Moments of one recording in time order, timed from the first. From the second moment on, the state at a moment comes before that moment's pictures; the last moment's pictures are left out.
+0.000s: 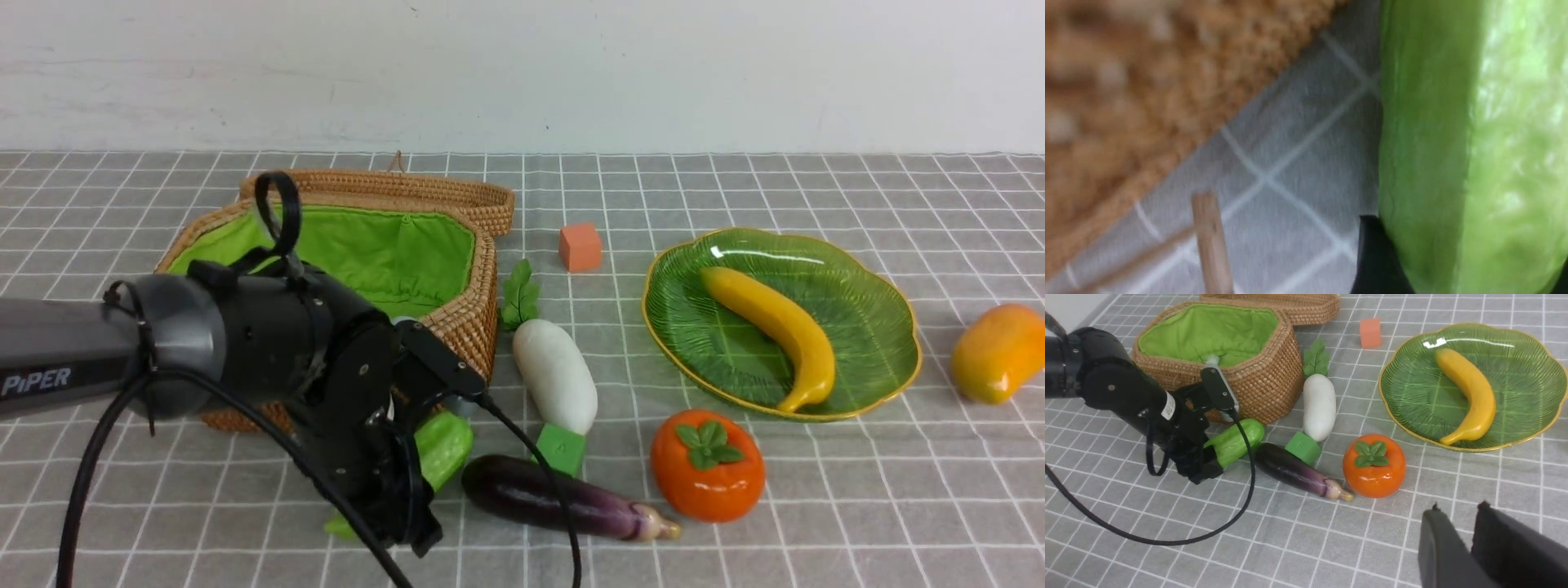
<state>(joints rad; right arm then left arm) 0.17 0.48 -1.01 0.33 1.12 -0.05 -0.53 1.78 -1.08 0.16 0.74 0.11</state>
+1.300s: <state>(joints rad) 0.17 0.48 -1.01 0.52 0.97 -0.23 -0.36 1.65 -1.40 0.21 0.87 0.34</state>
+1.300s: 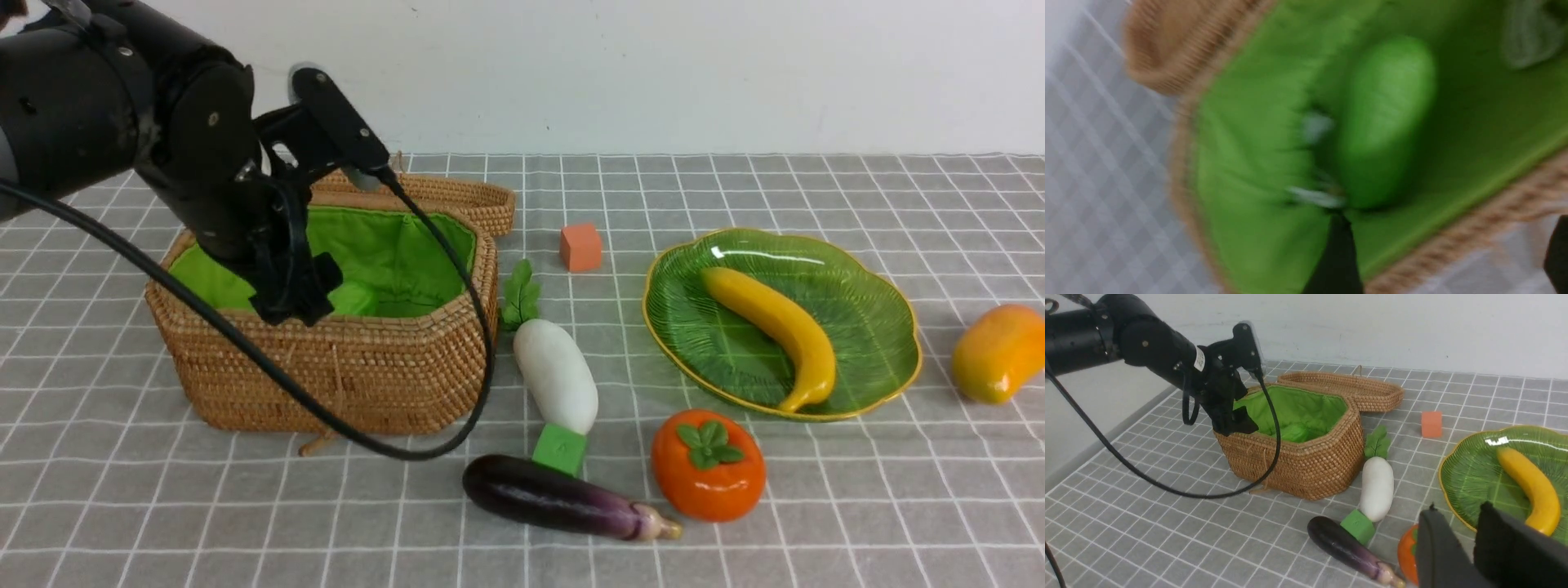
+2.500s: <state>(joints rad) 0.17 0.48 -1.02 0.53 1.25 -0.23 -0.80 2.03 -1.41 0.00 0.67 0.92</state>
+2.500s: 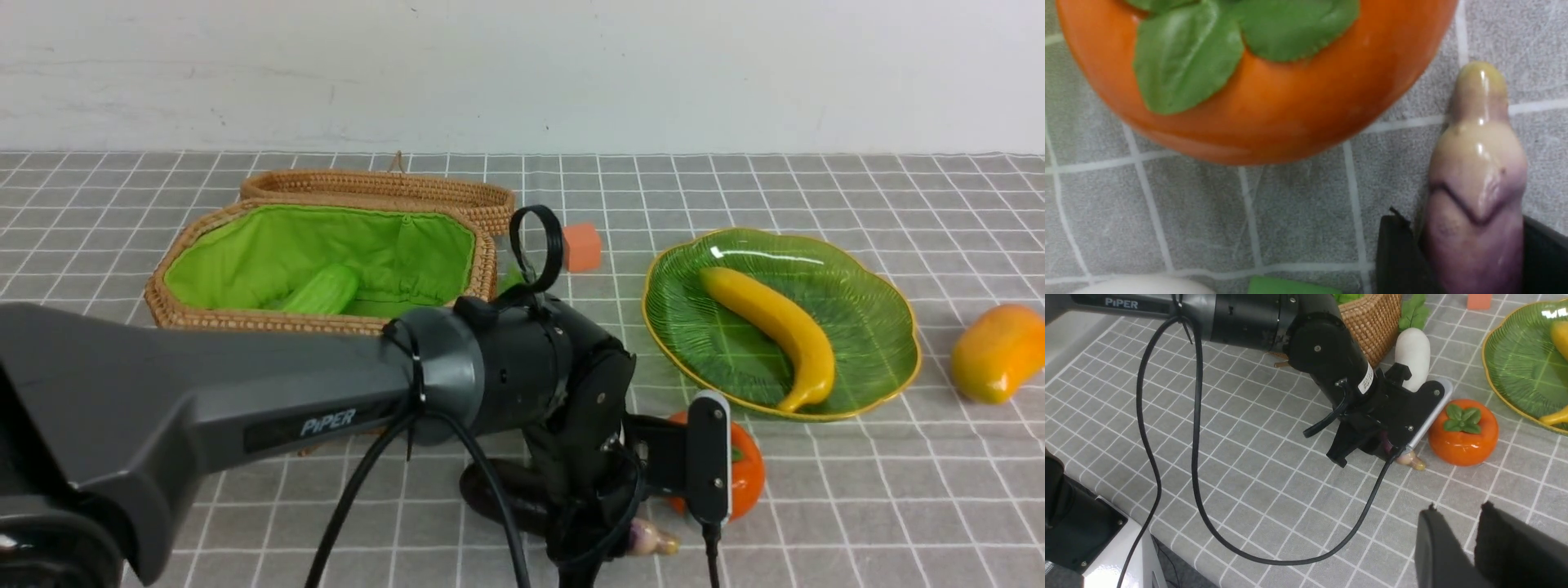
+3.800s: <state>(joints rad) 0.17 0.48 -0.99 0.54 1.04 -0.23 -0.43 1.68 -1.40 0.26 0.65 0.35</state>
